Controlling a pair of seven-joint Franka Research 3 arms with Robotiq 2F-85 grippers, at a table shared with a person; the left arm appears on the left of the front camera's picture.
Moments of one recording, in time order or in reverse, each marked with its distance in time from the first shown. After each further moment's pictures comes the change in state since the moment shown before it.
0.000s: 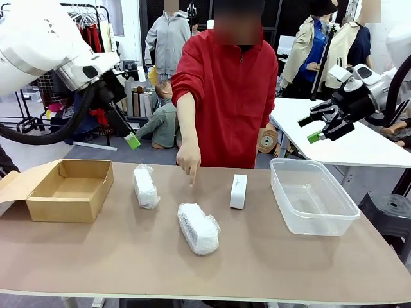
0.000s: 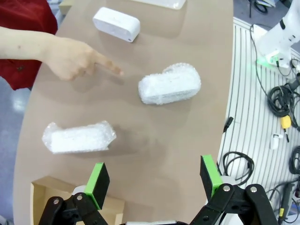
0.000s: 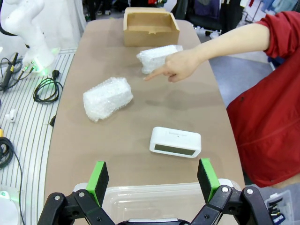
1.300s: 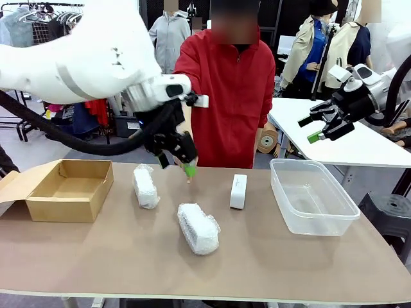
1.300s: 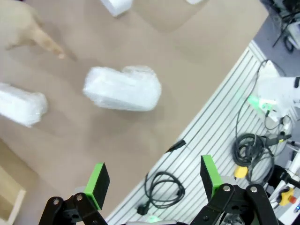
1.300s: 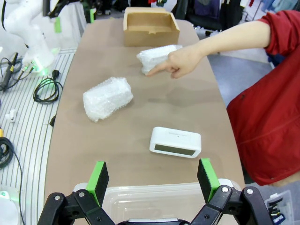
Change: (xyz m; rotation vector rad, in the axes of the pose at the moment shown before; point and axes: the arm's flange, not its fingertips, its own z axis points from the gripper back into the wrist) left arm 0.089 -0.121 -0.096 0.069 0.184 0.483; right arm 0.000 0.000 0.000 0.000 0.000 0.000
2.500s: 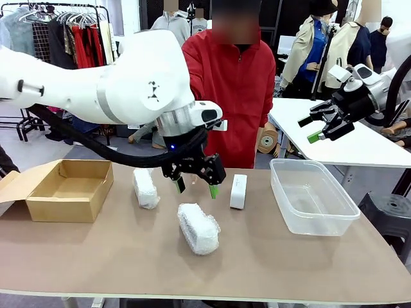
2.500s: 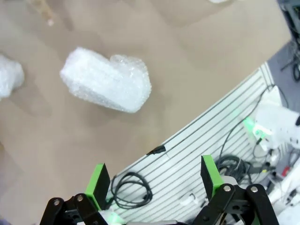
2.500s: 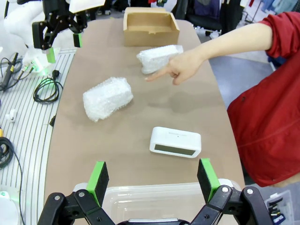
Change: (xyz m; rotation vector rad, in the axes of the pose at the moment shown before) left arm 0.014 -0.038 -0.055 0.056 0.066 0.280; right arm 0.000 0.000 0.000 0.000 0.000 0.000
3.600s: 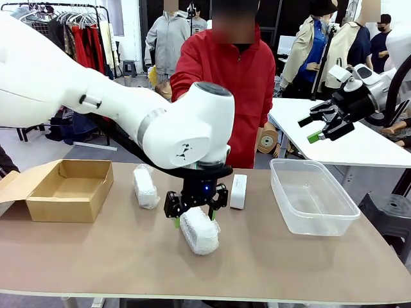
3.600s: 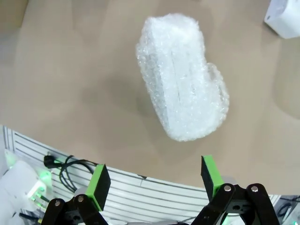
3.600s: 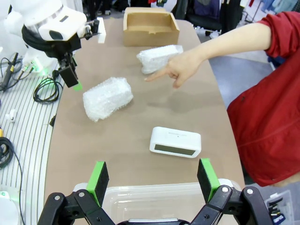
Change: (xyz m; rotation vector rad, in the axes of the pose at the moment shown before) left arm -0.001 -0.024 -0.097 0.344 -0.077 0.795; right arm 0.000 0.000 0.000 0.000 0.000 0.000
